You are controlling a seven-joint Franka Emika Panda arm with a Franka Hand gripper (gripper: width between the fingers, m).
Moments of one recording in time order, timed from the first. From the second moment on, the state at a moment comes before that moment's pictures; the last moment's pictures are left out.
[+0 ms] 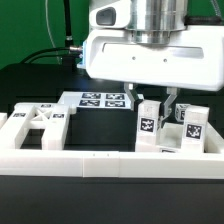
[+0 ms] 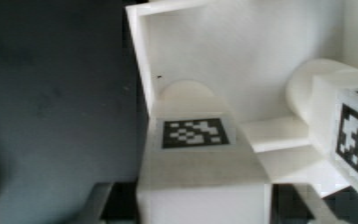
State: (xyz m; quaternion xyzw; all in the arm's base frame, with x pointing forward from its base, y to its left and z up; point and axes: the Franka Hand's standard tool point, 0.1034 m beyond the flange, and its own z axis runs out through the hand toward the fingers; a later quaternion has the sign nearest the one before) arm 0.624 0.035 0.075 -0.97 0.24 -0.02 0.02
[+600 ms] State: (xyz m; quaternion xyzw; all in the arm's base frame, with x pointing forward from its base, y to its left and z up) arm 0.604 0.037 0.097 -0.97 0.23 -0.03 0.03
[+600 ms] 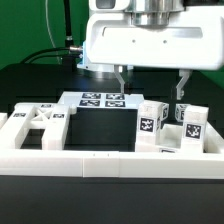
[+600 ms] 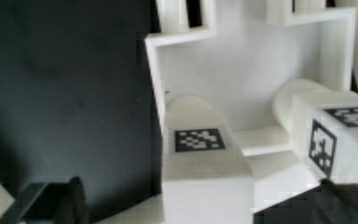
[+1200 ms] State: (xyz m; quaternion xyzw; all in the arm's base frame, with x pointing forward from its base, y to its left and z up) arm 0.584 0.028 0.074 -0.98 0.20 -0.06 0.02
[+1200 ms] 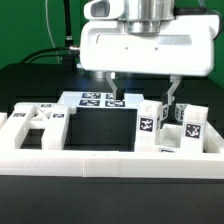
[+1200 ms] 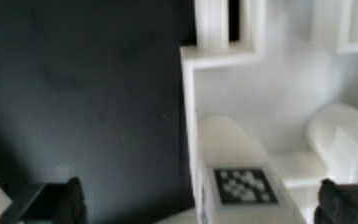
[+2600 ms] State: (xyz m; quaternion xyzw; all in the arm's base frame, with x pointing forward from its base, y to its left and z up) arm 0.571 0.033 0.014 -0.98 0.19 -0.08 0.00
